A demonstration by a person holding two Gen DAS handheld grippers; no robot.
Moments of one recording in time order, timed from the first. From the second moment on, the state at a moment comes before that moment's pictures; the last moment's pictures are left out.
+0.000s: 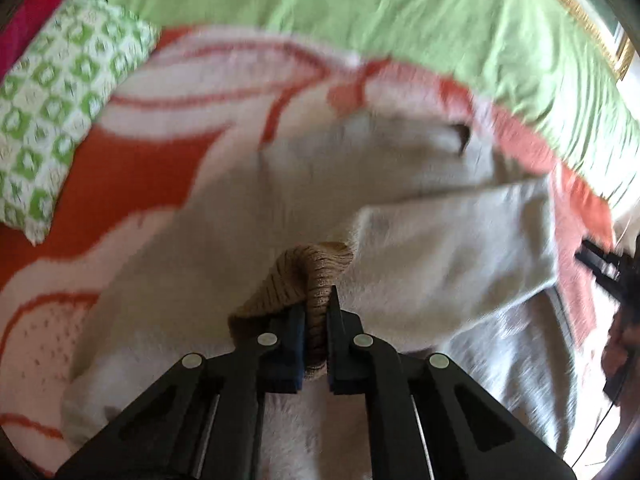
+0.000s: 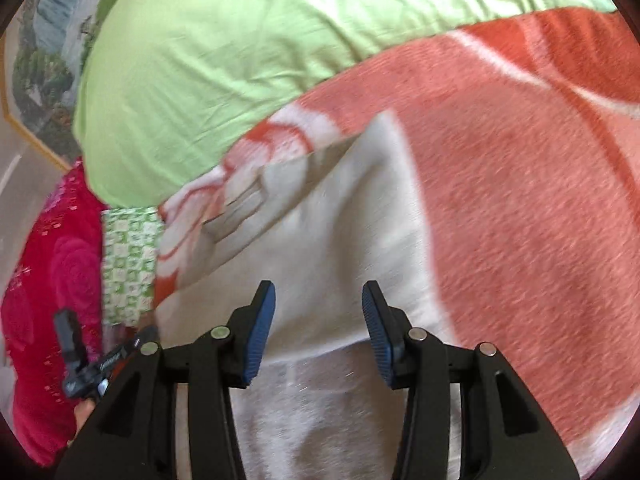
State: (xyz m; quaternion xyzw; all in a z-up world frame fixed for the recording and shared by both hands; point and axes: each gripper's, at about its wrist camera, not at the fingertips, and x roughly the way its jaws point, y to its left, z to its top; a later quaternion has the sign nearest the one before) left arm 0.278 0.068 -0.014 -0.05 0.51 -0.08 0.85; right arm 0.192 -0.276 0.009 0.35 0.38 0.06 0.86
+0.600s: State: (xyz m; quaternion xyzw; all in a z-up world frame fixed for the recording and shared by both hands) left arm 0.271 0.048 -0.032 -0.10 0.53 -0.09 0.84; right arm 0.270 -0.284 0.011 0.18 0.44 0.04 0.88
